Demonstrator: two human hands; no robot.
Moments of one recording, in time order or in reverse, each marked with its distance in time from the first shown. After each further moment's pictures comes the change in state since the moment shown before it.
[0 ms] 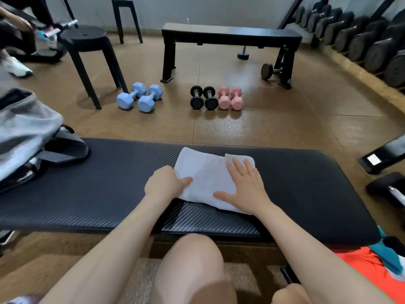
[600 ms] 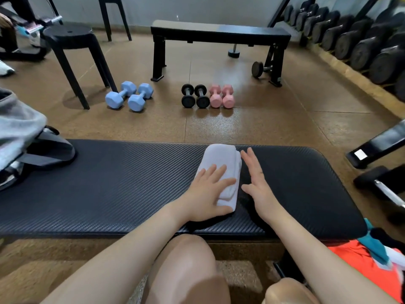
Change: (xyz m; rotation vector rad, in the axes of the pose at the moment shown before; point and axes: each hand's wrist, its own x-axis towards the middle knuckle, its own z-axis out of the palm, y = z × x) left_hand -0.030 0.042 0.040 0.242 -0.221 0.907; right_hand -0.026 0.027 -0.006 0.864 0.201 -0.137
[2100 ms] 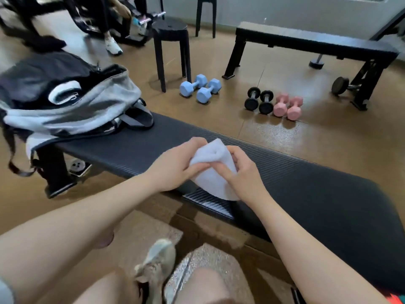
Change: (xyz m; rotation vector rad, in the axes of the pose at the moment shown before) left_hand -0.134 -0.020 -0.071 -0.176 0.542 -0.256; right_hand 0.010 -0.100 0.073 0.043 -0.280 -0.205
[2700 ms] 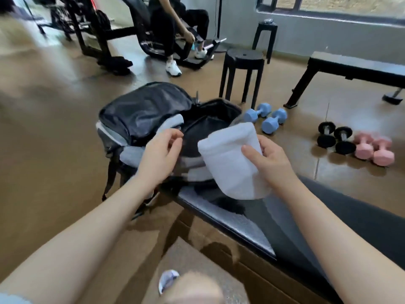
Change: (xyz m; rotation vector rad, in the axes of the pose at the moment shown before) left_hand -0.058 -0.285 -0.219 0.041 0.552 -0.395; right_hand 0.201 -0.107 0.245 0.162 -0.103 0.014
